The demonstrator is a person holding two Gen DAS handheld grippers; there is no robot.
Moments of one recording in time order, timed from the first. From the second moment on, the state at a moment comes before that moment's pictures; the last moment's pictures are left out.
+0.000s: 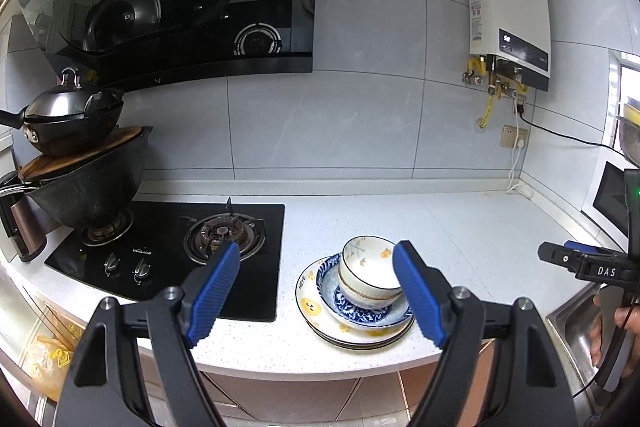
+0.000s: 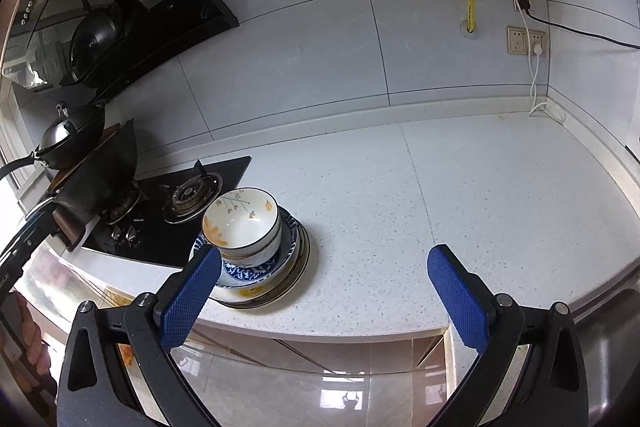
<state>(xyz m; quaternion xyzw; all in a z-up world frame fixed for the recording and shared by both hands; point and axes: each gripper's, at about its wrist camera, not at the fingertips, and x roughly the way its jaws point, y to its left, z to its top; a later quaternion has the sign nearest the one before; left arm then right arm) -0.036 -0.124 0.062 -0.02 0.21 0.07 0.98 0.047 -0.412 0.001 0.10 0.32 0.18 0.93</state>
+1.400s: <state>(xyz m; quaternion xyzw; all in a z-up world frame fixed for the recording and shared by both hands) -0.037 -0.105 0.049 -0.05 0.23 0.12 0.96 0.050 -0.408 -0.013 0.08 0.34 0.17 0.92</state>
